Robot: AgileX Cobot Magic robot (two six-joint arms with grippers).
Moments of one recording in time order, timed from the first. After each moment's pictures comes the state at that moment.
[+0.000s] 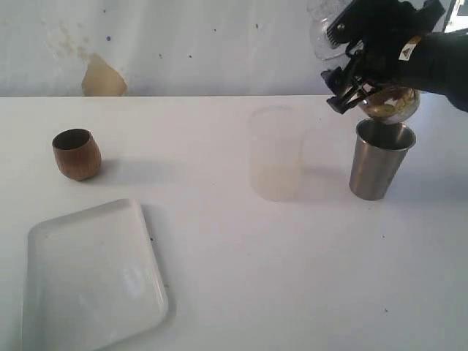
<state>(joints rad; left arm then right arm) 0.07 0.00 0.00 0.03 0.22 0.03 0.11 1.58 -1.06 -0.10 -0.10 -0.60</state>
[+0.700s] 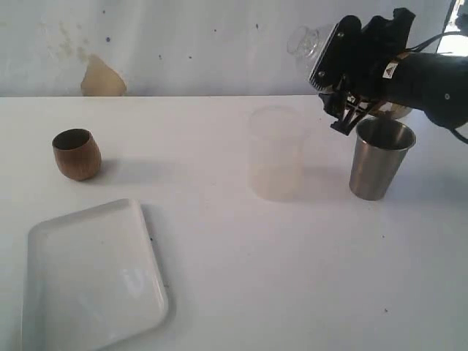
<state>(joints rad) 0.07 0.00 0.00 0.03 0.22 0.03 0.11 1.67 -1.06 -0.10 -0.18 -0.92</state>
